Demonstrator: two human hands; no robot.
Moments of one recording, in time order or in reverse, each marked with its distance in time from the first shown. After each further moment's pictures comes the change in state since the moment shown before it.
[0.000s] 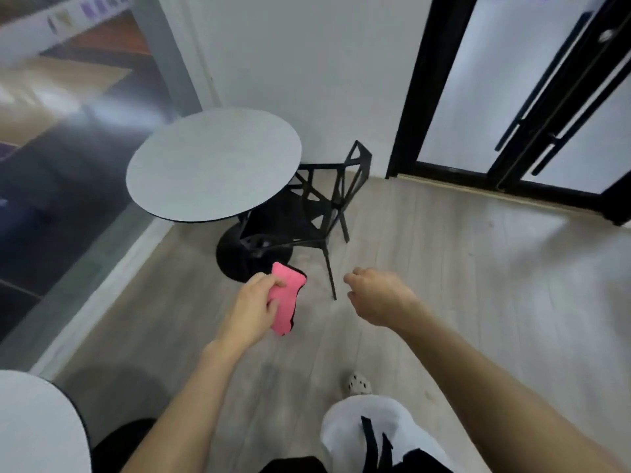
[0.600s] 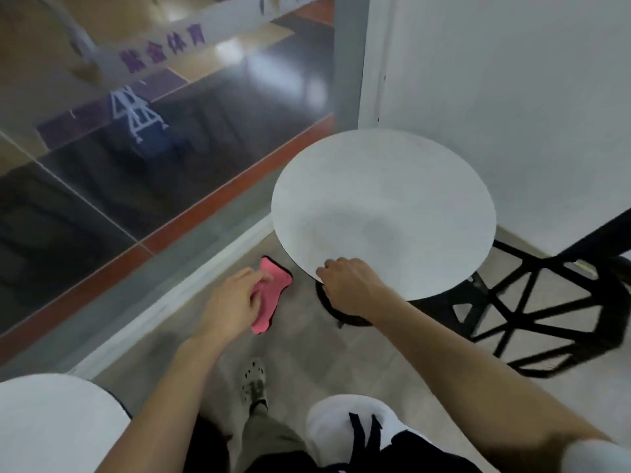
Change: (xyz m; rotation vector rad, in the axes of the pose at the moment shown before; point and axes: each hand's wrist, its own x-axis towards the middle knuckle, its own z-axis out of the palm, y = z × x) left_hand 0.140 -0.307 -0.229 0.160 0.186 -0.433; right_hand 0.461 -0.277 -0.079 -0.188 0.052 -0.649
